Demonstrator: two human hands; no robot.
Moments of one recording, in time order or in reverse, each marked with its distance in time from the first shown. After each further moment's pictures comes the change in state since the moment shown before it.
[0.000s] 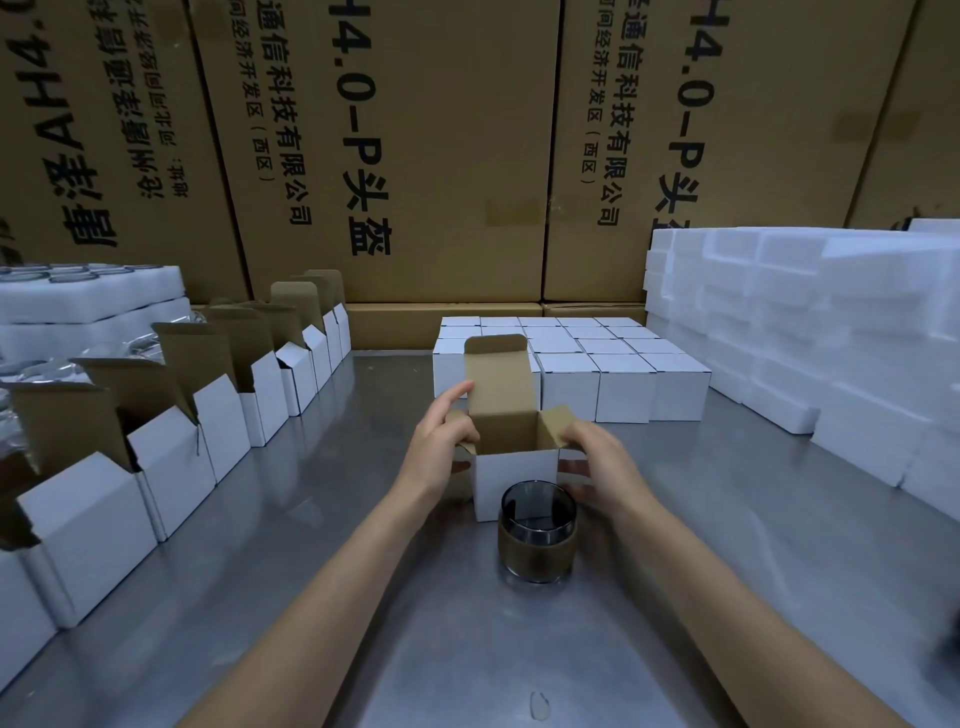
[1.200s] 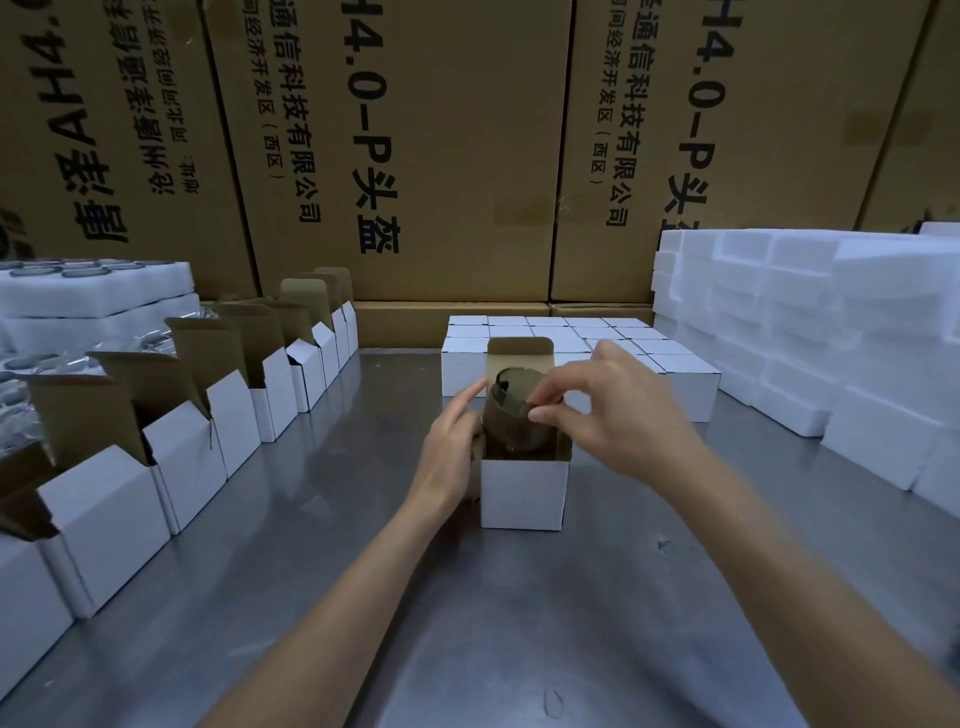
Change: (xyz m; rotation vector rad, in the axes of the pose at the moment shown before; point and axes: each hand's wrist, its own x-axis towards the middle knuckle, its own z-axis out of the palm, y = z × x) left_hand 0.005 -0.013 0.004 -0.002 0.020 0.122; right_hand -0.030 -0.067 0.002 -1.153 0.020 -0.802
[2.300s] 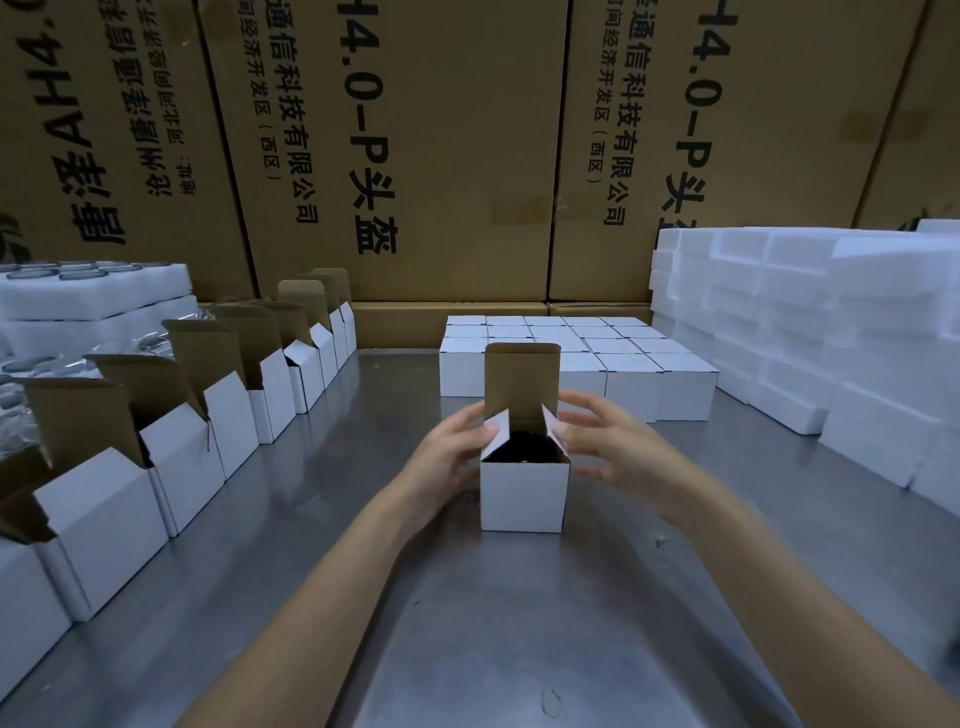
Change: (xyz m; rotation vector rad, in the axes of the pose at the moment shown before) left_hand -0.003 -0.002 -0.015 -0.305 -0.275 -0.249; right_hand -0.012 0.045 0.043 1.084 -0.273 0.579
